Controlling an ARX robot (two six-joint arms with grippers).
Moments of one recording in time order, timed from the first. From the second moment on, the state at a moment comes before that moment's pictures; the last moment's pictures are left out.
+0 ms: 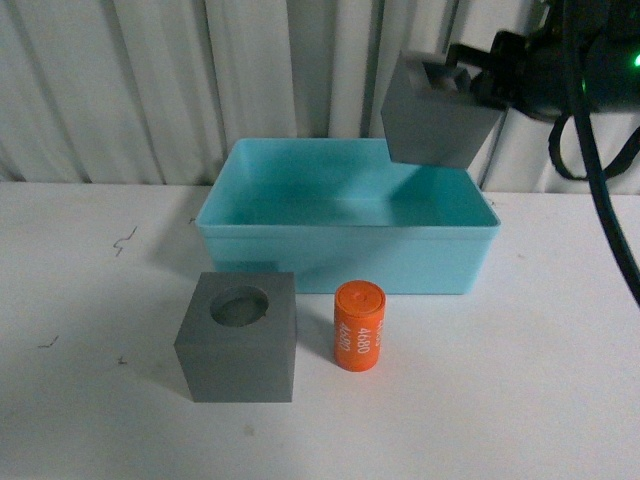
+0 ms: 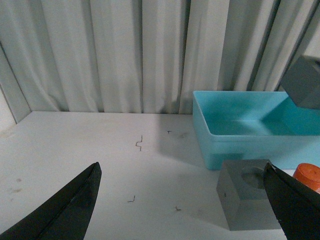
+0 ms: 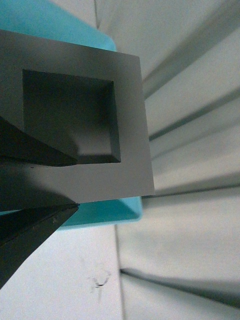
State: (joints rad) left arm 0.00 0.01 0.01 0.00 0.00 -0.01; right arm 0.16 2.10 1.35 0.48 -0.07 0.28
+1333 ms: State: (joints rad) left arm 0.00 0.01 0.01 0.00 0.00 -0.01; right arm -0.05 1.43 0.50 0.67 0.10 0.26
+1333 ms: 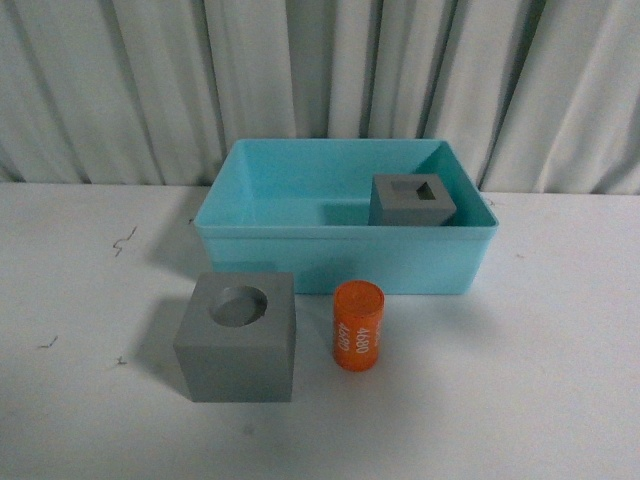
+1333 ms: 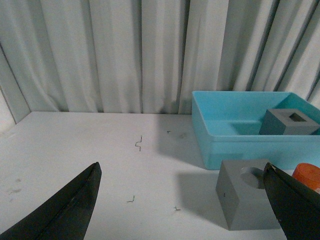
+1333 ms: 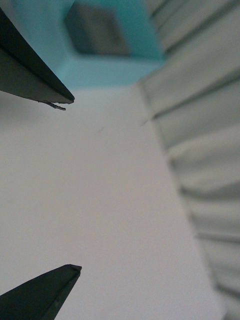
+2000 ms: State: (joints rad) left arm 0.00 0.01 0.01 0.00 0.00 -0.01; right arm 0.00 1.09 0.09 0.98 0.00 0.01
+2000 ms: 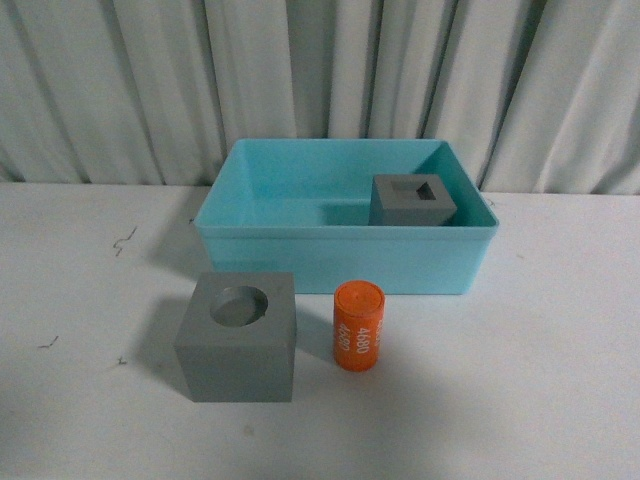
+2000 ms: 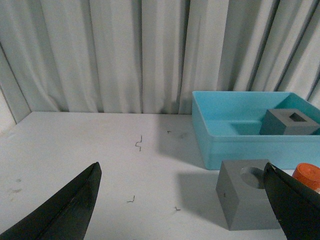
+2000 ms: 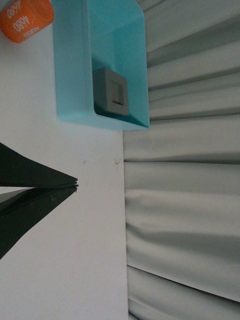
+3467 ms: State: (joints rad) left arm 0.00 0.01 0.01 0.00 0.00 -0.01; right arm 0.00 0.25 0.01 0.25 0.00 0.01
